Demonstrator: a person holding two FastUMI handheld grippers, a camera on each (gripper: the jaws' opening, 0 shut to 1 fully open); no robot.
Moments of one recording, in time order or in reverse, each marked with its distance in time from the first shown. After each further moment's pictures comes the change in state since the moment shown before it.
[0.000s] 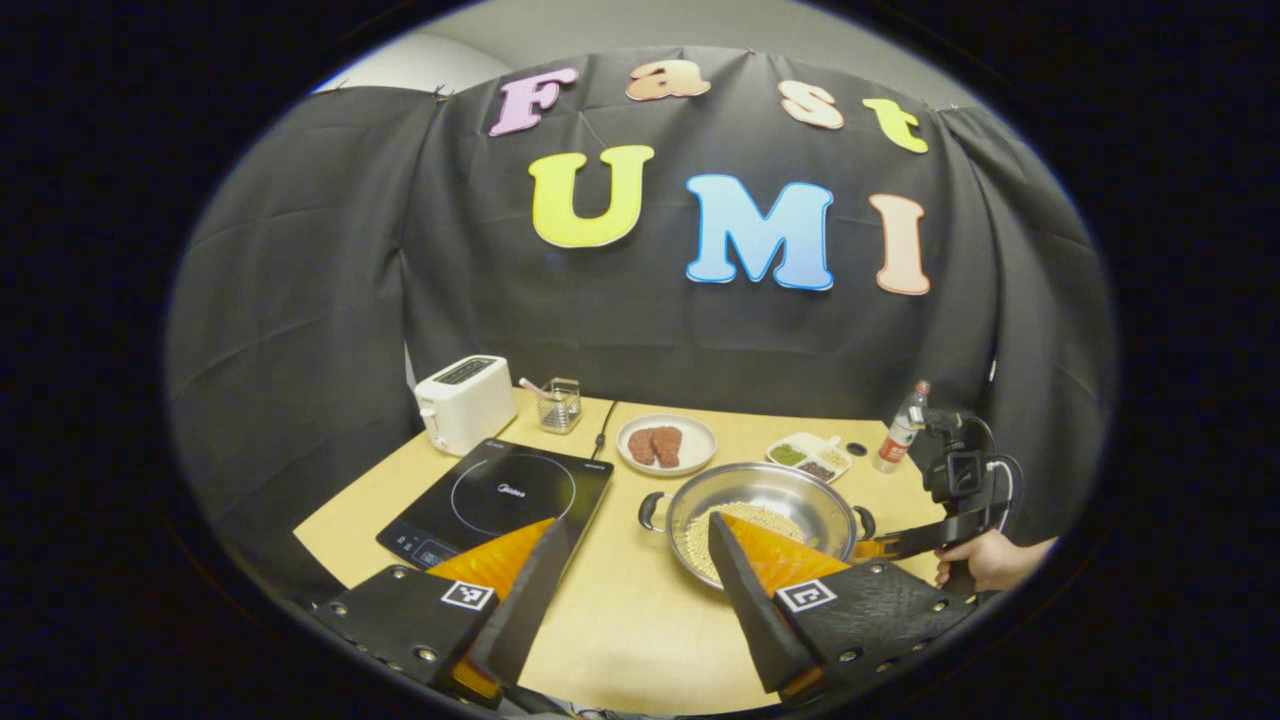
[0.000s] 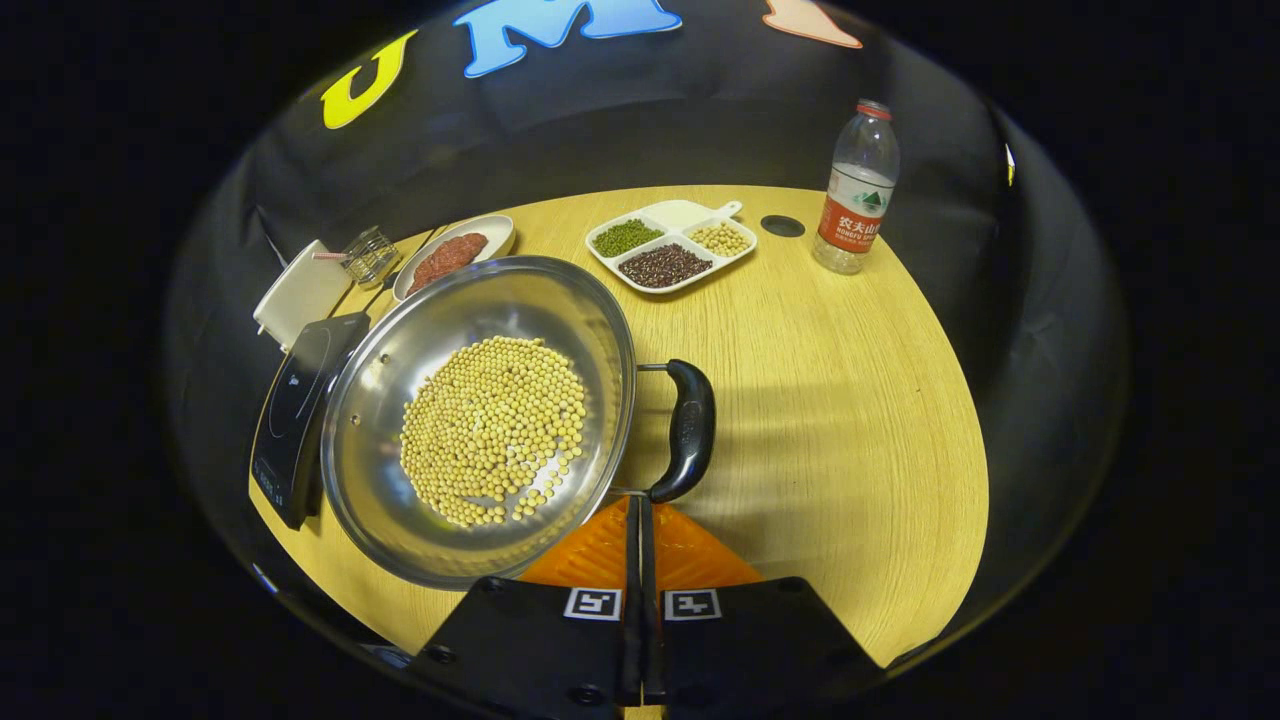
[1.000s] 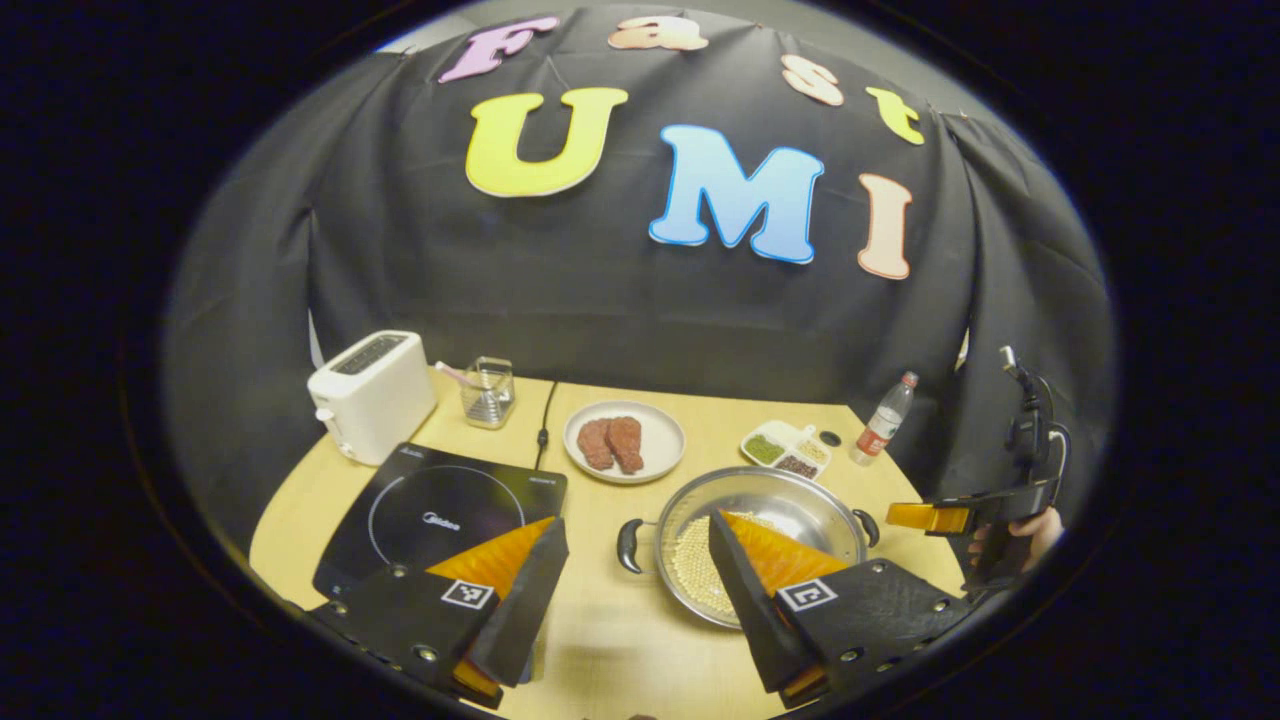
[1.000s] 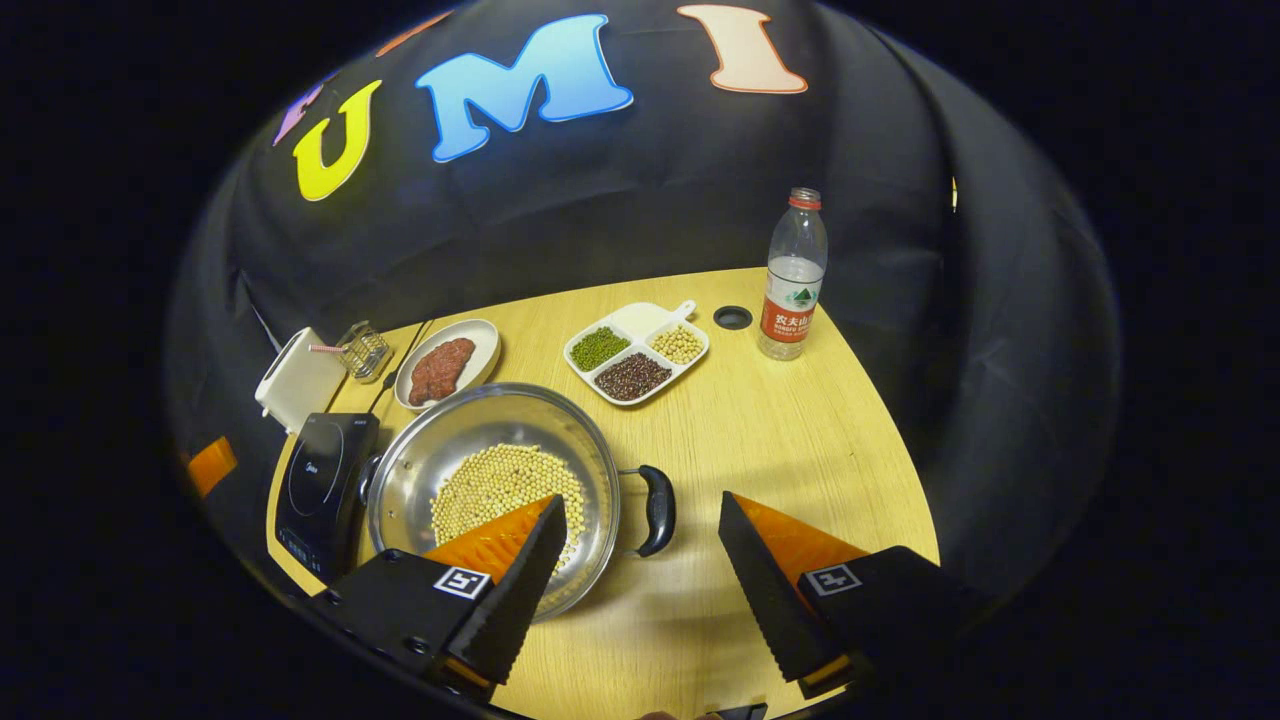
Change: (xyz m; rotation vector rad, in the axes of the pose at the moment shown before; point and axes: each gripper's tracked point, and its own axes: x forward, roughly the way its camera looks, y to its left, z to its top) left arm 0.171 0.006 -0.006 -0.027 0.165 -0.286; right arm -0.053 -0.008 0.074 0.118 -0.197 -0.065
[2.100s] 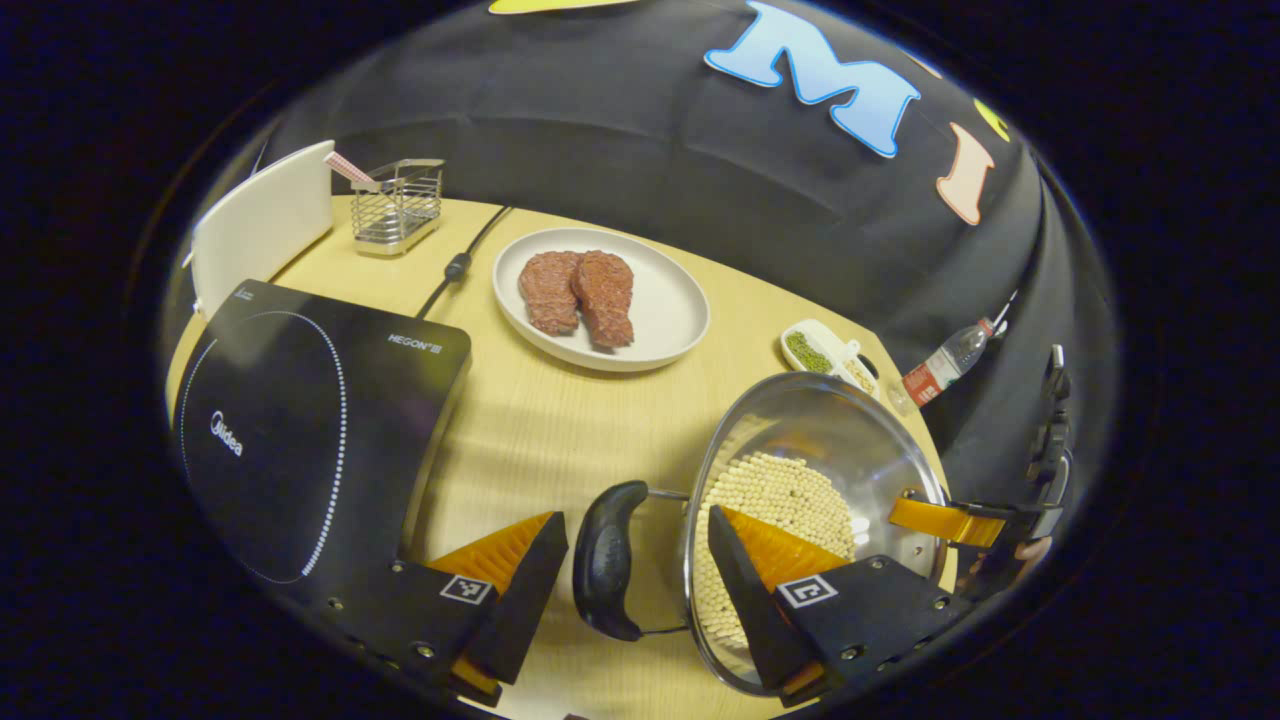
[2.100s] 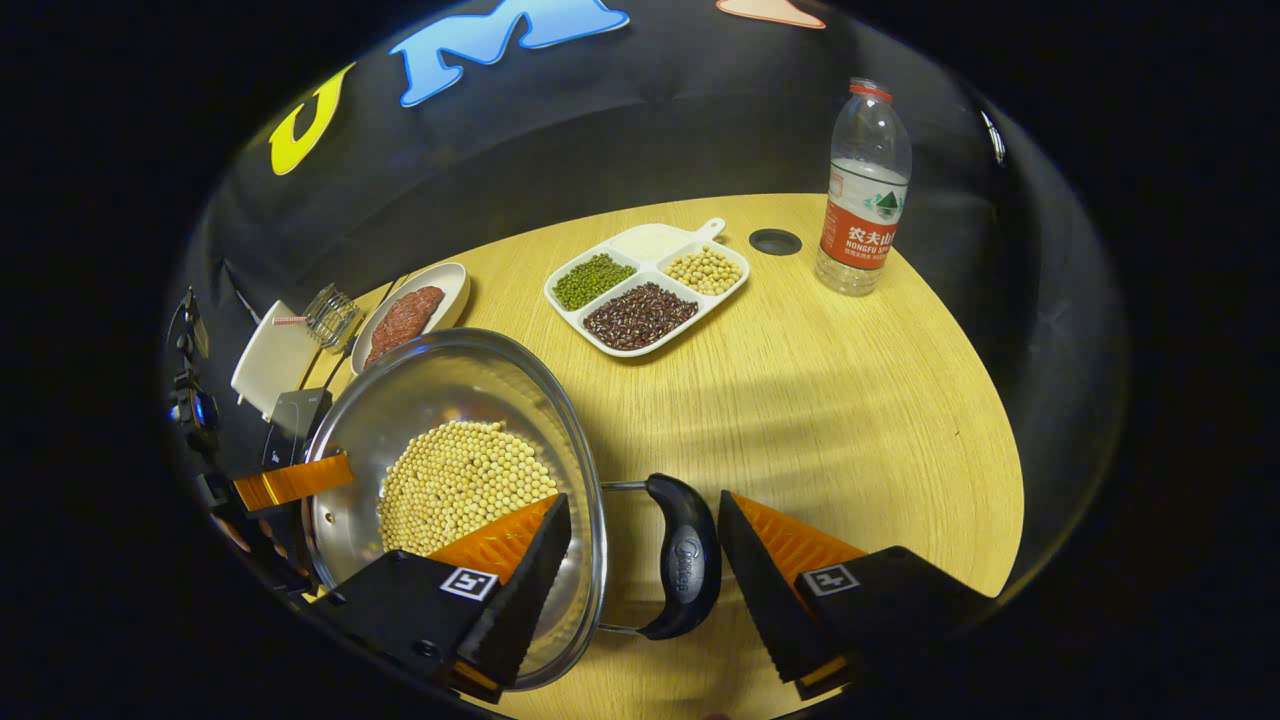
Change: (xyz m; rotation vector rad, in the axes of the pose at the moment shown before) left arm 0.183 0.007 -0.127 -0.157 0.325 -0.101; right arm 0.108 0.004 -0.045 0.014 0.149 0.052
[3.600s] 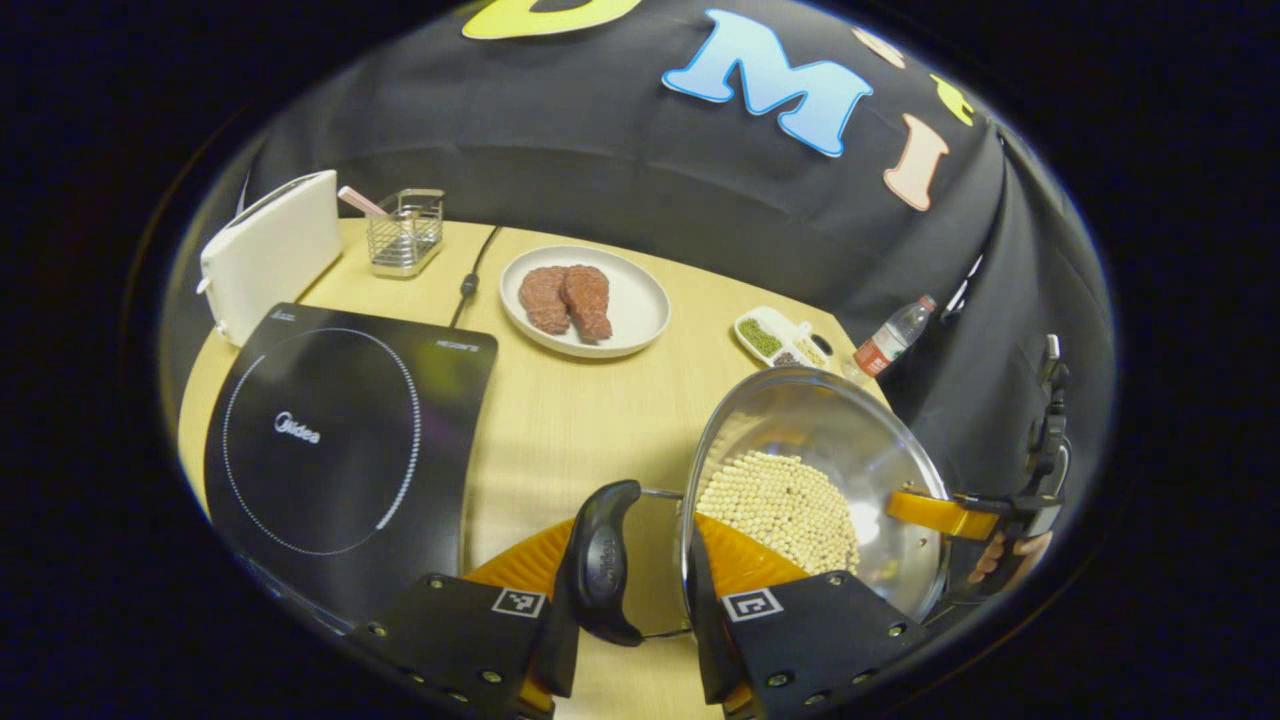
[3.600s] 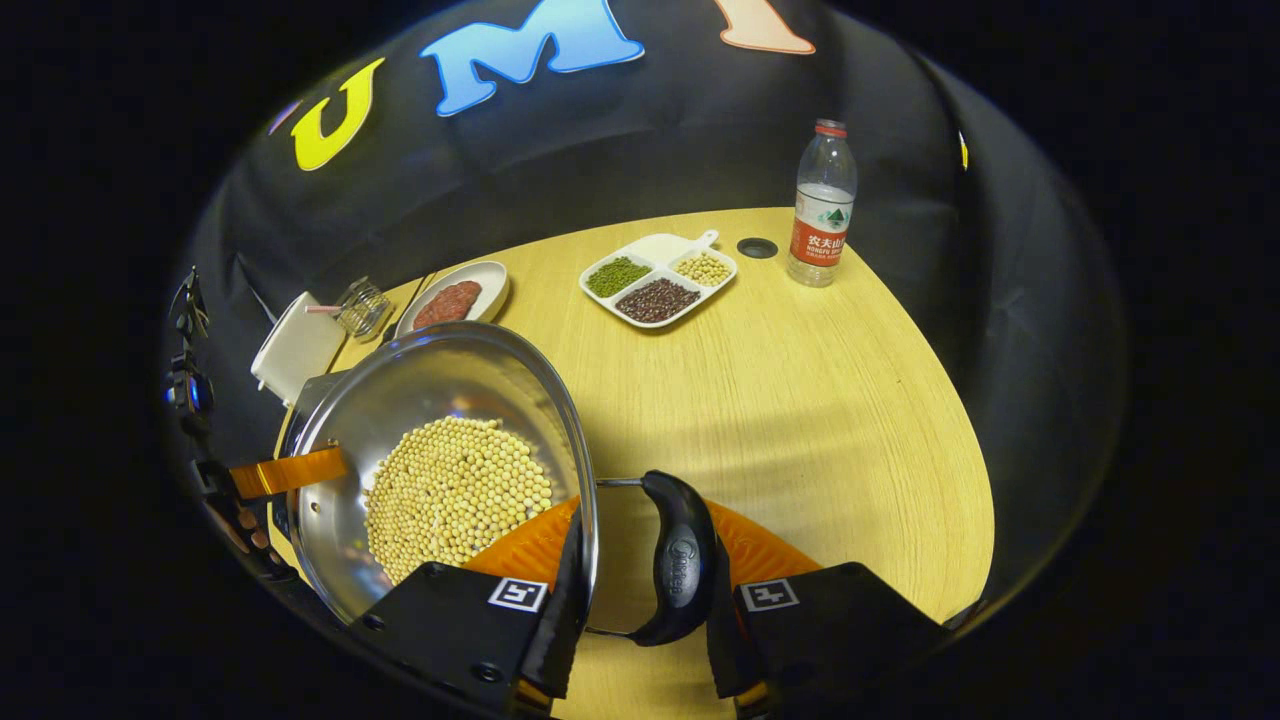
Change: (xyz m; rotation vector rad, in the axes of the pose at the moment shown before) left arm -0.110 0.001 -0.011 0.062 0.015 -0.041; right arm -0.099 0.037 -0.043 -0.014 -0.025 -0.035
